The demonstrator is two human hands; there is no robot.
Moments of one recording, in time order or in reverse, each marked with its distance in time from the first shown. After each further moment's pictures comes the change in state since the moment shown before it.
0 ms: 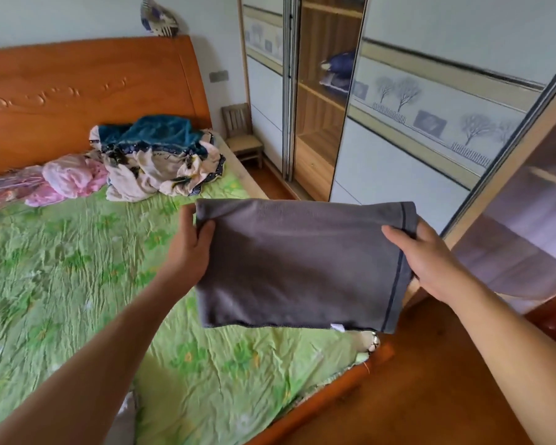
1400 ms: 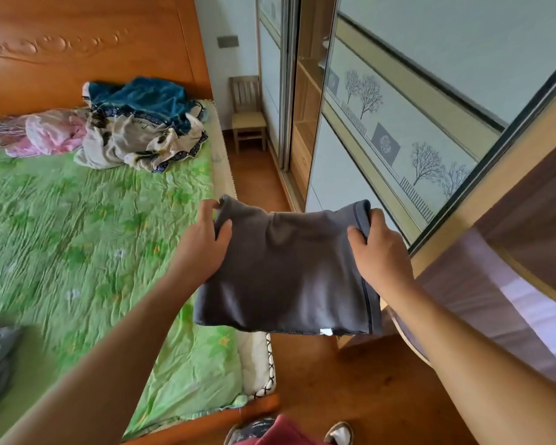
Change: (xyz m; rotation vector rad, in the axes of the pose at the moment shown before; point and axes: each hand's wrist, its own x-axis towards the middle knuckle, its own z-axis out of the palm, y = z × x) left_hand 0.105 0.142 0.379 0.365 0.058 -0.138; right_hand 0.267 0.043 -0.247 -0.724 0.025 -0.414
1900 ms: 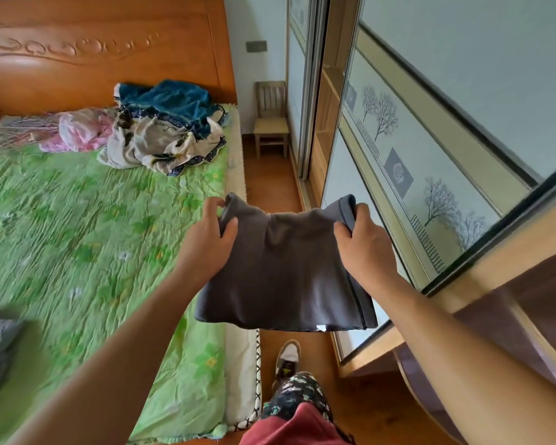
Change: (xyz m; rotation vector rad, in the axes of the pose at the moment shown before) left_hand 0.068 0.037 0.043 0.036 0.098 -0.093; right_hand 0.110 0.013 0.016 0.042 -0.037 -0.096
